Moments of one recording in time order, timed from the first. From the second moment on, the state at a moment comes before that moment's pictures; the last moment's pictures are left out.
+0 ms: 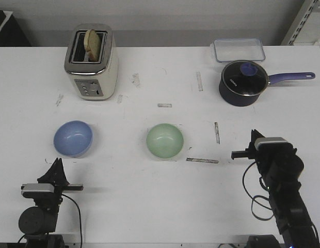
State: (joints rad) left arm -0.03 0.01 0.03 0.15 -0.05 0.08; right arm 0.04 0.73 0.61 -0.14 -0.02 0.01
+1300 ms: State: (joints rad) left arm -0.03 0.03 0.12 0.11 -0.08 -0.01; right arm 0.03 0.07 0.43 -0.23 -0.03 0.03
